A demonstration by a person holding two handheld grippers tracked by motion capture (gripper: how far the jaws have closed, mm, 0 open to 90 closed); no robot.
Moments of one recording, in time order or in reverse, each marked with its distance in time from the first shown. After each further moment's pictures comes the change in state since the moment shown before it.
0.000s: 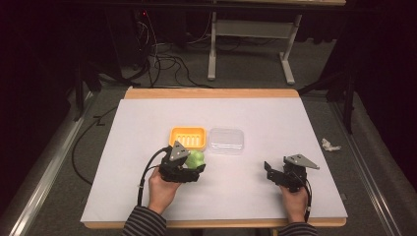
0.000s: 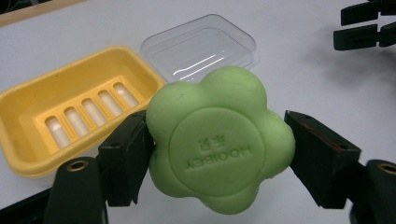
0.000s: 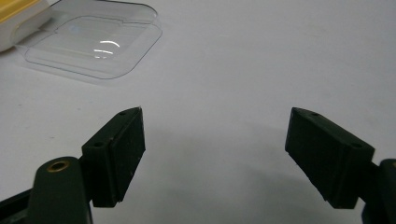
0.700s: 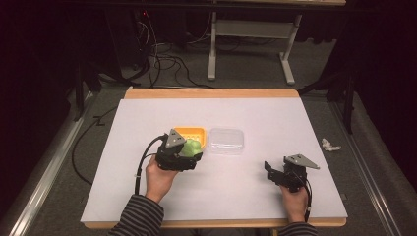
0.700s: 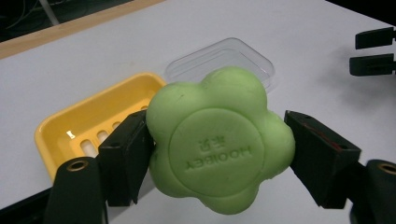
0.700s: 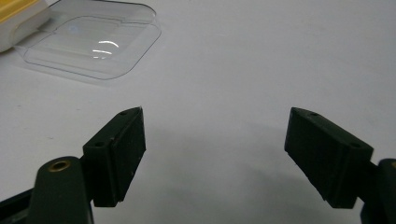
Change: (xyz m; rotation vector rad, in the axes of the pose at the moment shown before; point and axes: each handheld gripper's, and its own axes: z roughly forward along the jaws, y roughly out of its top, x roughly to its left) left arm 0.008 0.031 0.009 -0.026 0.012 -0.009; right arm -0.001 0.000 0.001 -0.003 -0.003 0.005
